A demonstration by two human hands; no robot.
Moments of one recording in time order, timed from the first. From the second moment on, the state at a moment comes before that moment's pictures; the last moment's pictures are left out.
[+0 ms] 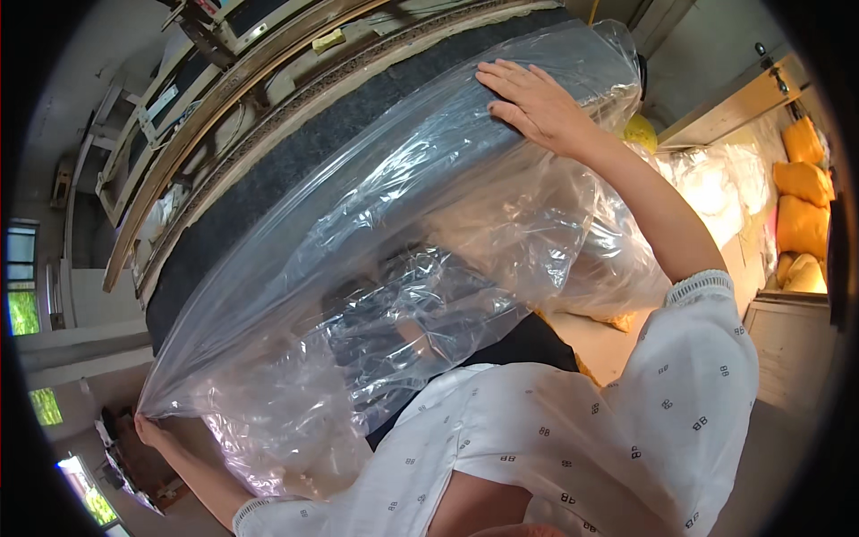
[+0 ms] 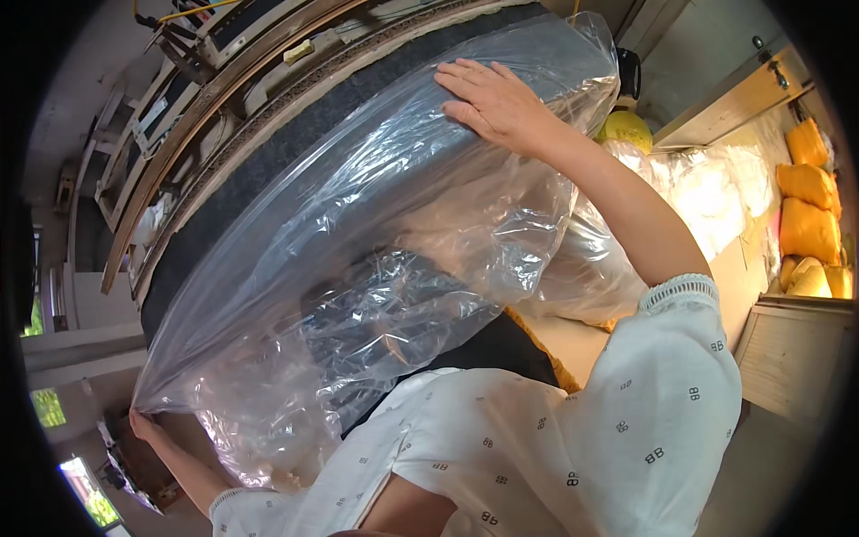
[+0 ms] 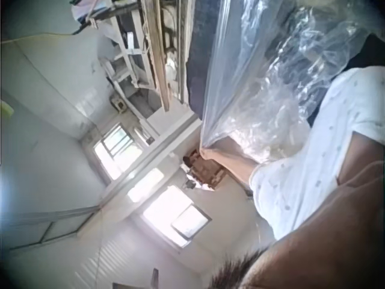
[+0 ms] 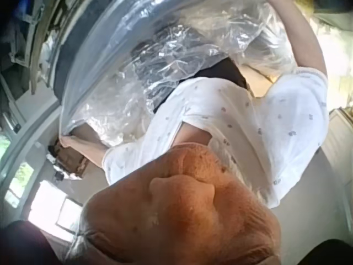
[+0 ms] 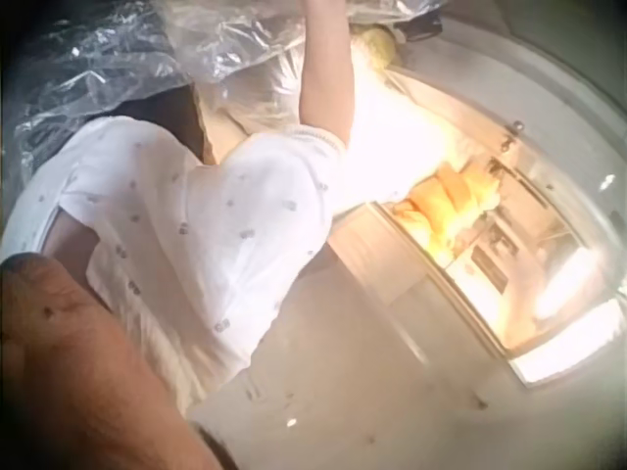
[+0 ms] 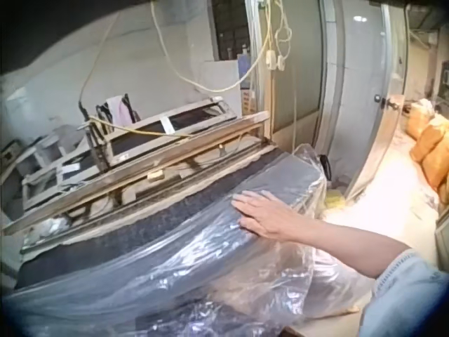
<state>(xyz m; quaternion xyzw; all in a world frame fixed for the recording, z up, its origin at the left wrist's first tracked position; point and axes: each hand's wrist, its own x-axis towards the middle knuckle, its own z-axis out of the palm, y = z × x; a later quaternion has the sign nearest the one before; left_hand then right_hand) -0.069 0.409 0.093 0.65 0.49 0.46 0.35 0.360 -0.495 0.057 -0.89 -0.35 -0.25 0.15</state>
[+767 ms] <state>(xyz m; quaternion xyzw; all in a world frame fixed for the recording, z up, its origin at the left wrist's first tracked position) 0.141 0.258 0.087 0.88 0.38 0.27 0.01 0.582 -0.647 0.036 -0.91 -0.10 -0.29 0.28</state>
